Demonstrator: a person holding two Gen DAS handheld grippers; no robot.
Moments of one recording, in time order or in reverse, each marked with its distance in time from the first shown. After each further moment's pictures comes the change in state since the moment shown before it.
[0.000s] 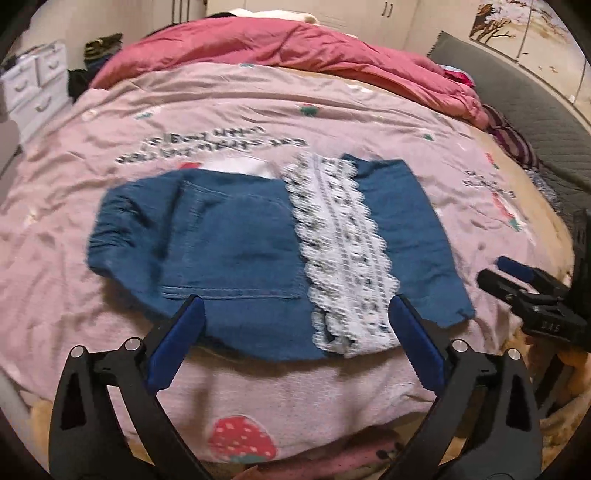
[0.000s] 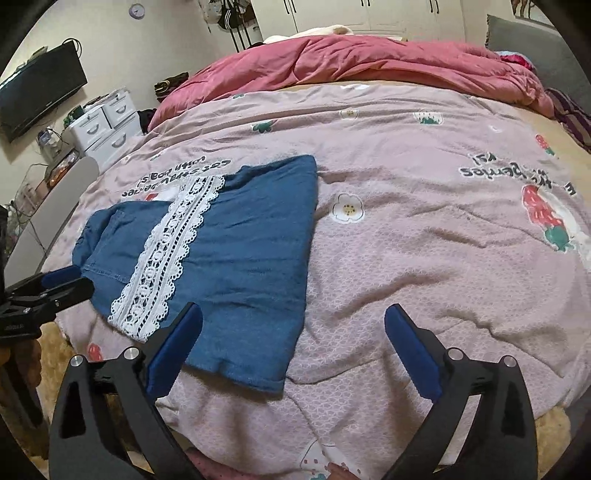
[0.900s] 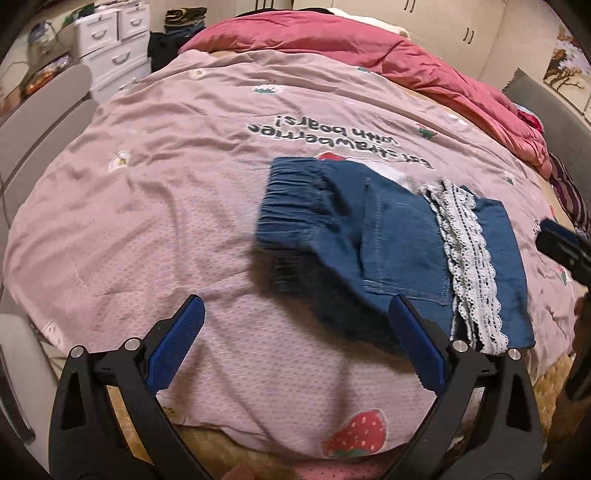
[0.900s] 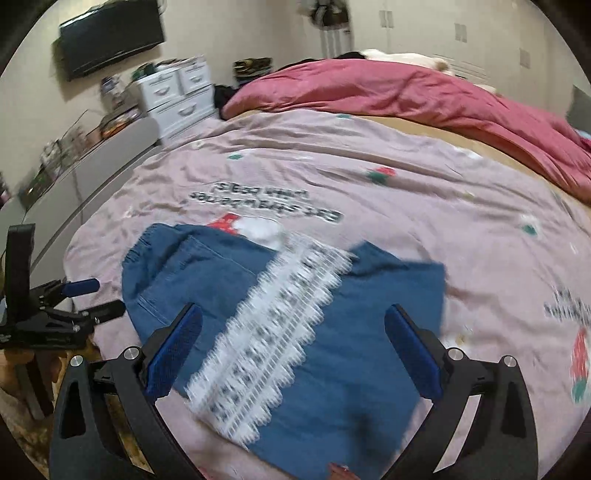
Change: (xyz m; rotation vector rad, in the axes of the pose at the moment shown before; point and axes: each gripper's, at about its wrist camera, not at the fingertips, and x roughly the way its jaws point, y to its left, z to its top) left arm -0.014 0.107 -0.012 -0.222 0.010 0.164; right arm 0.035 0.110 0.087 -0.307 0.012 0.155
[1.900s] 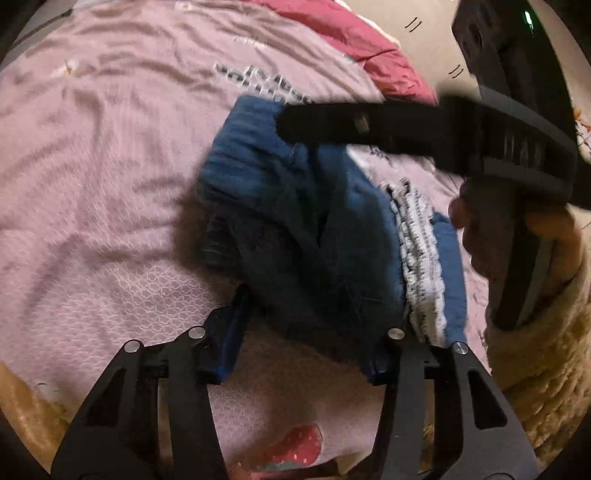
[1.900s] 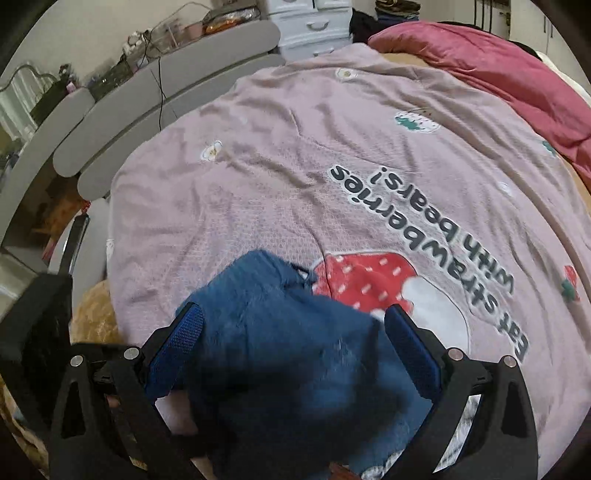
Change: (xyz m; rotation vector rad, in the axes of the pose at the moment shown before) left arm 0.046 0.009 -0.015 -0.216 0.082 -0.353; right arm 0.147 0.131 0.089 -0.376 0.322 0.308
